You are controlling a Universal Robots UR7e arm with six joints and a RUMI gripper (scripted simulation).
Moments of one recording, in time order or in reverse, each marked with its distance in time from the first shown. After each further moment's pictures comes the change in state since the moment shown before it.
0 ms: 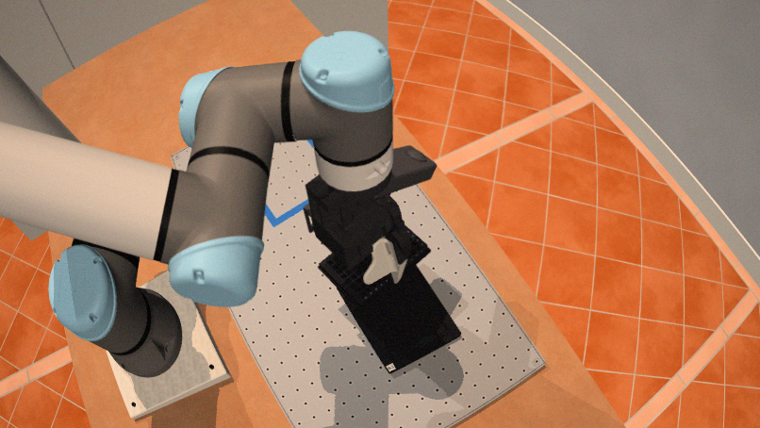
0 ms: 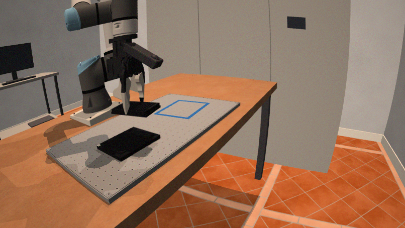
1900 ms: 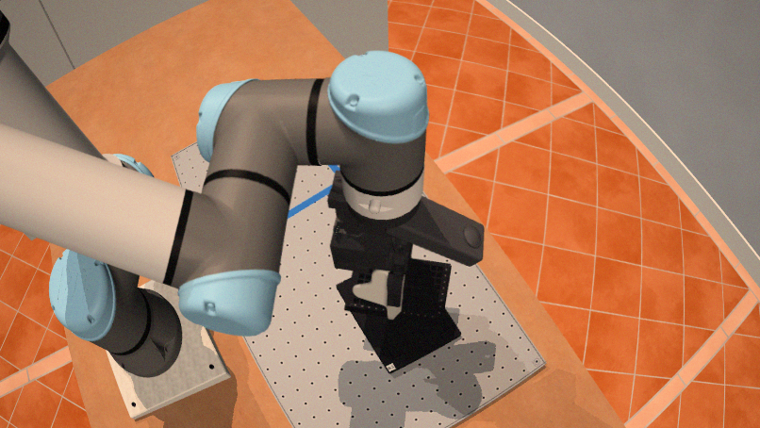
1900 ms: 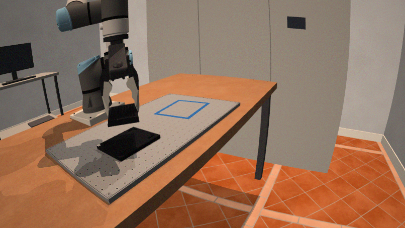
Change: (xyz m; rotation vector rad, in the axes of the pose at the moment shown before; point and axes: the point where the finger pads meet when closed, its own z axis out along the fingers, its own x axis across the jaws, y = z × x) arm 0.054 0.007 -0.002 0.005 -0.009 0.932
